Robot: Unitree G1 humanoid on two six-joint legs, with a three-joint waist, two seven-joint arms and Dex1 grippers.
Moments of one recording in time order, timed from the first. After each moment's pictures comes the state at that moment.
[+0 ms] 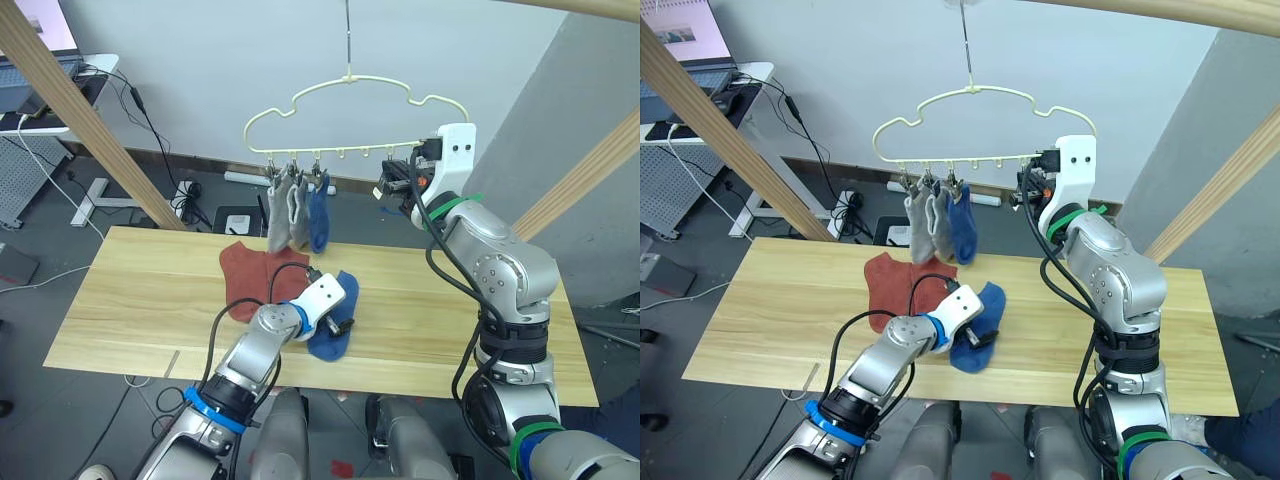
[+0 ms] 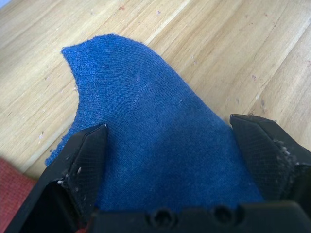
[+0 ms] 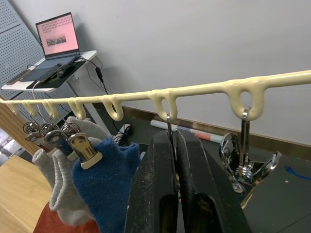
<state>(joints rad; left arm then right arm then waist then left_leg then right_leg) -0.37 0.27 -0.38 0.12 0.09 0.56 -0.58 -0.72 -0.10 -0.10 -0.25 0.40 0.91 0.09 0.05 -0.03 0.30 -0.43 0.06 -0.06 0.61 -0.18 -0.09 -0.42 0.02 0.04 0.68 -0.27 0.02</state>
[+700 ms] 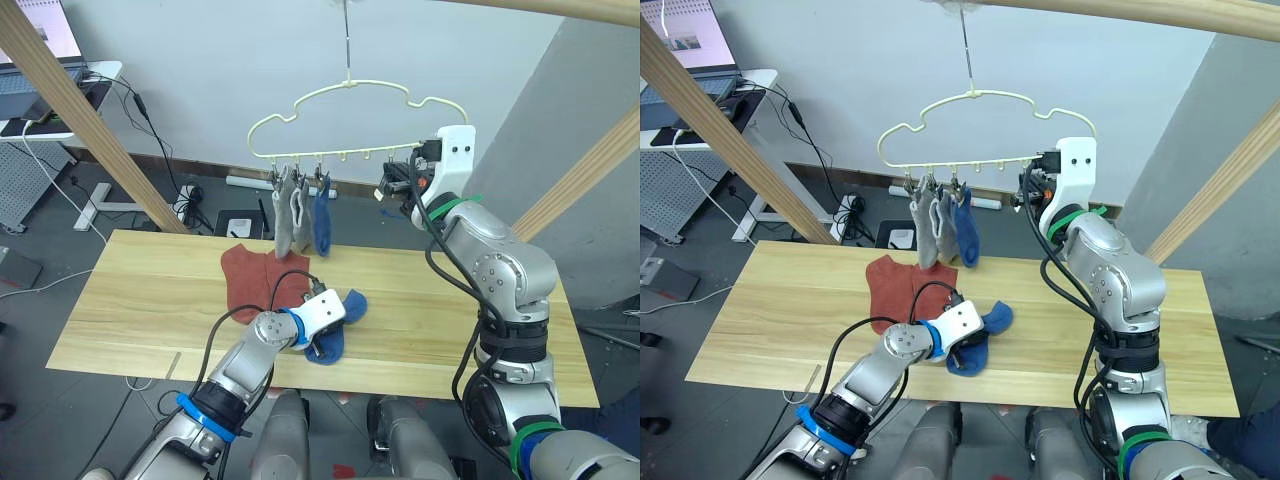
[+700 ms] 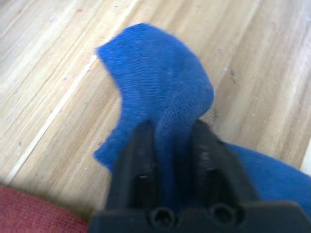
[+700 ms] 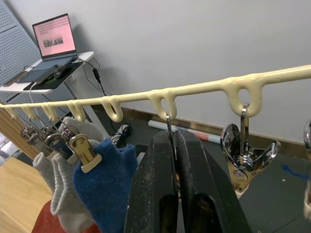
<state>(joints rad) -0.32 0.29 -0.36 0.16 0.06 0.42 -0.66 -0.73 -0.11 -0.10 -0.23 0.40 0.90 0.09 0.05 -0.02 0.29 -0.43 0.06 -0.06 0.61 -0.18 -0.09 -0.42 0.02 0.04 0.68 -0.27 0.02</state>
